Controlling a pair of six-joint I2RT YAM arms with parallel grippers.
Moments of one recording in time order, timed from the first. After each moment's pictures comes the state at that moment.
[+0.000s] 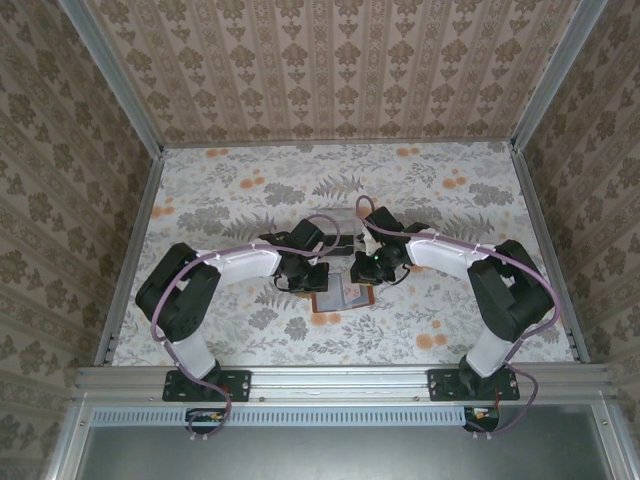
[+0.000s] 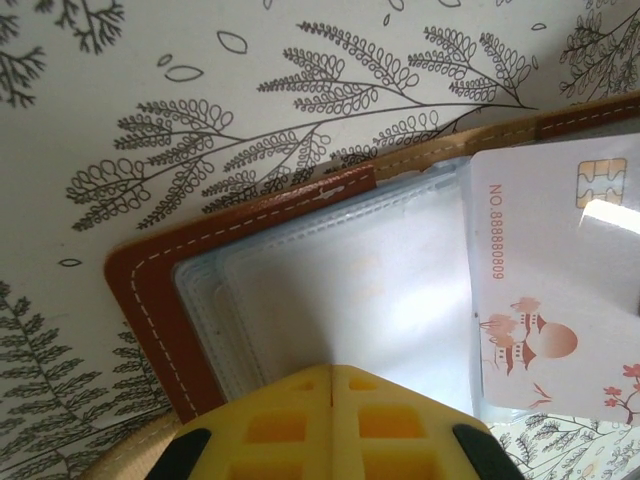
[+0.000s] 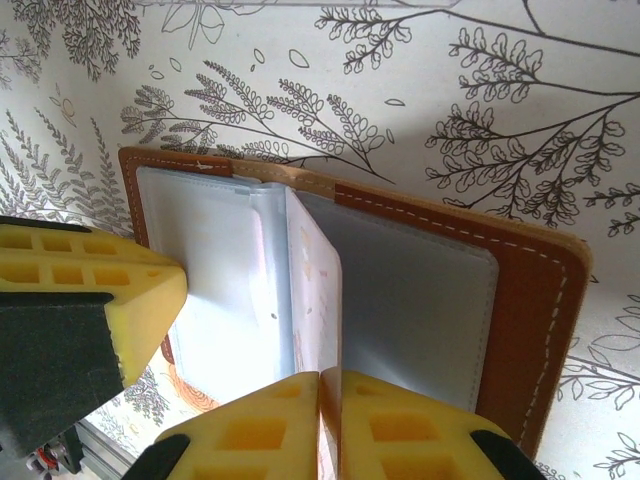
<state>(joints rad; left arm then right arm) -0.77 1.73 0.97 -0.48 0.32 -0.66 0.54 1.69 0.99 -0.53 -0.42 0.58</state>
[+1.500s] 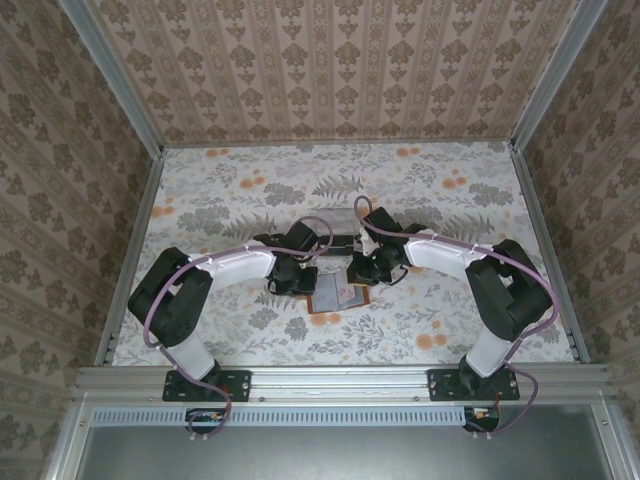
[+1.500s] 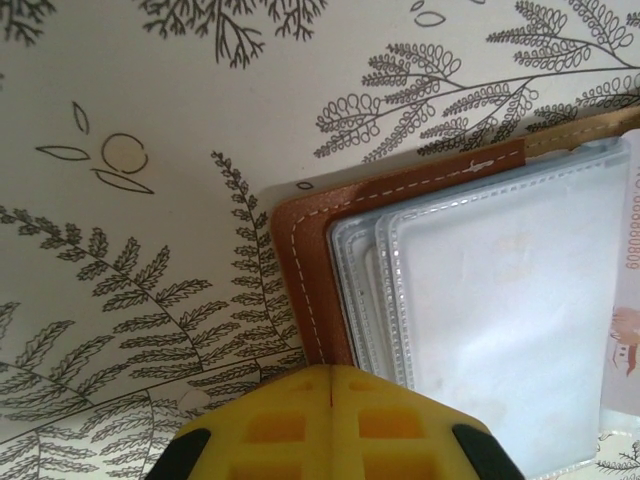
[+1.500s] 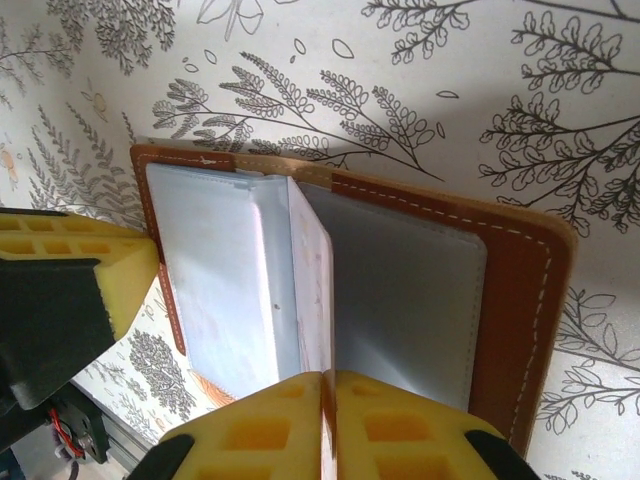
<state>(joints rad) -0.76 1.68 0.95 -0.61 0.18 -0.64 0.55 1.70 0.99 -0.50 -0.46 0.61</state>
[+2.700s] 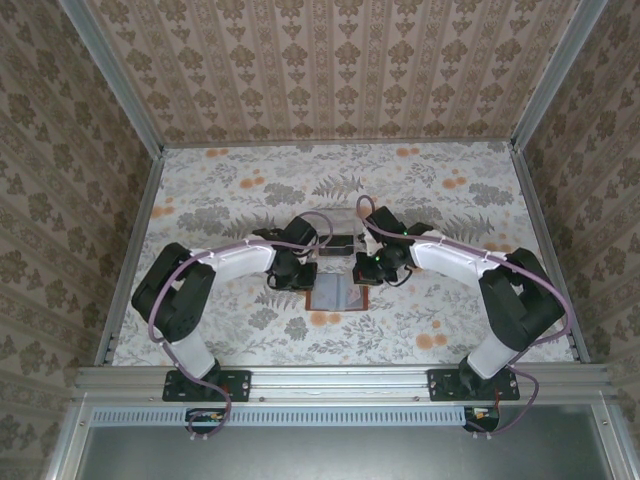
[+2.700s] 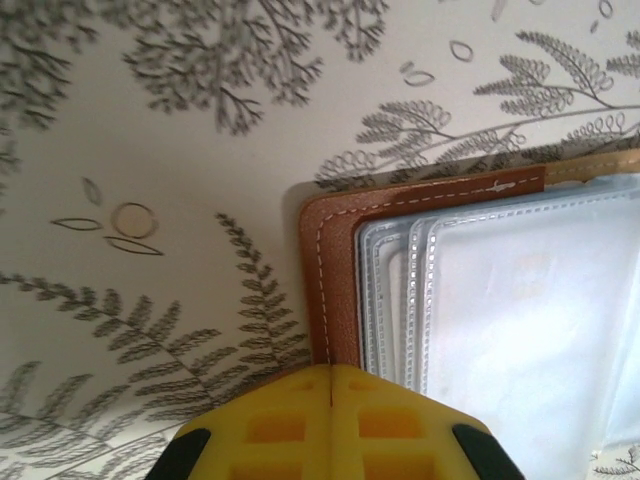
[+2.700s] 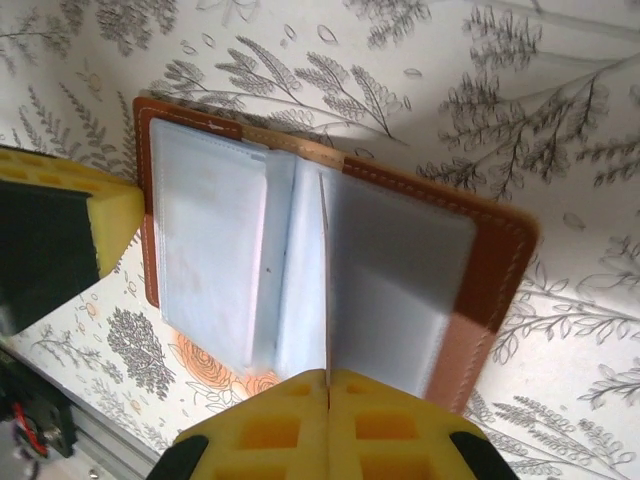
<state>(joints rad) -0.72 1.70 0.98 -0.61 0.20 -0.57 0.56 1.62 1.01 -0.60 -0.37 0.55</state>
